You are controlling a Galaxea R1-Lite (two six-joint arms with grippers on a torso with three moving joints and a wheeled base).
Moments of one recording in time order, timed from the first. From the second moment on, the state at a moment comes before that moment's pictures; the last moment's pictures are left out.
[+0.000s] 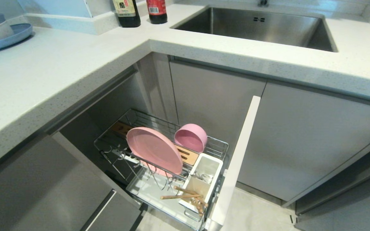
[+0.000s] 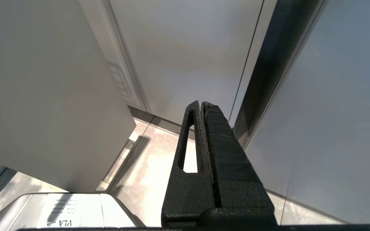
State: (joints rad) left arm 0.01 0.00 -0.16 -0.28 -0.13 0.02; right arm 0.01 0.00 0.00 0.00 0.00 0.02
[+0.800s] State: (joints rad) left arm -0.03 0.64 -1.49 0.06 -0.17 -0.42; right arm 0.01 0.00 0.00 0.00 0.00 0.02
